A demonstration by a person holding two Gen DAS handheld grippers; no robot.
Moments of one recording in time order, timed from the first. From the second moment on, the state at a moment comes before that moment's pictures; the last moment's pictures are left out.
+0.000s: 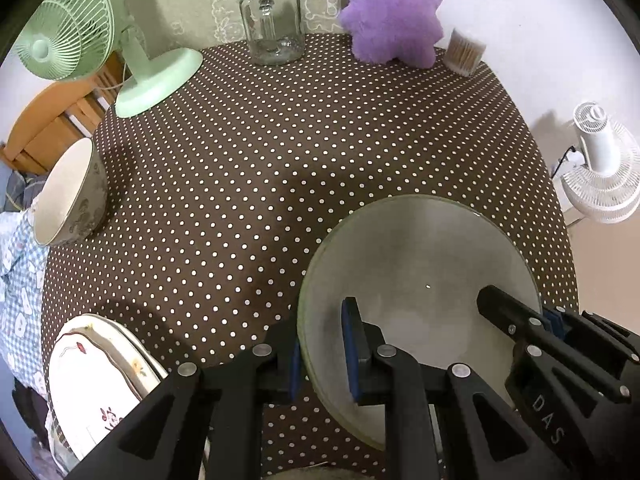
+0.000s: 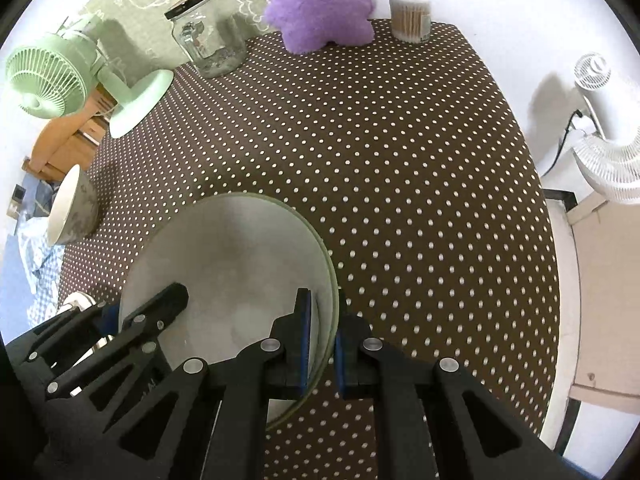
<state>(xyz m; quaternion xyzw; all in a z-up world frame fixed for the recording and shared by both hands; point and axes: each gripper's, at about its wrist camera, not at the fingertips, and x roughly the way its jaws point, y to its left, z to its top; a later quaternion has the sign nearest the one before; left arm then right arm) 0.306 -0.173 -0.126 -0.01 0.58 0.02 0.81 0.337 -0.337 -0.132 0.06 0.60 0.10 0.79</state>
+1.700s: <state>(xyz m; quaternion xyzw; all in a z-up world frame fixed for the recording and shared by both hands) 0.210 -0.144 -0.065 0.01 0.54 -0.09 0.83 0.229 -0.307 -0.055 0.09 0.57 0.03 0.81</state>
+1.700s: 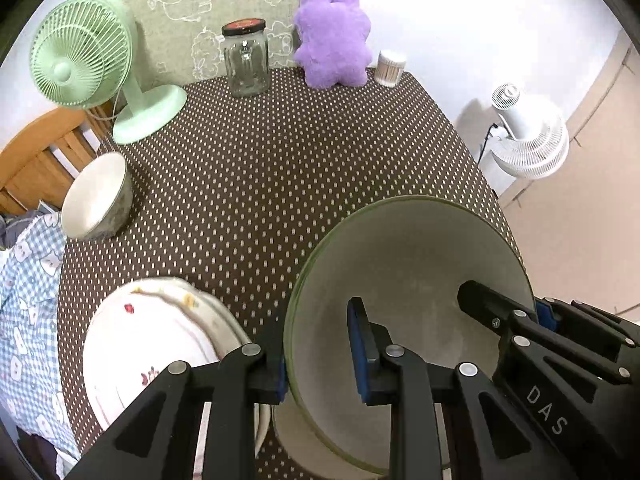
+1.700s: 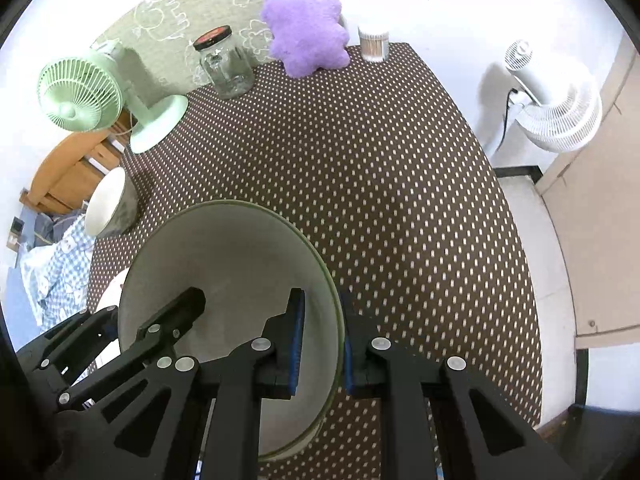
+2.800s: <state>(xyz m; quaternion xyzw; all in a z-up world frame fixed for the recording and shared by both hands) 0.176 -0.133 -0.107 0.00 0.56 -0.11 0.82 0.187 -0.289 -0.103 0.08 0.59 0.01 0.80</state>
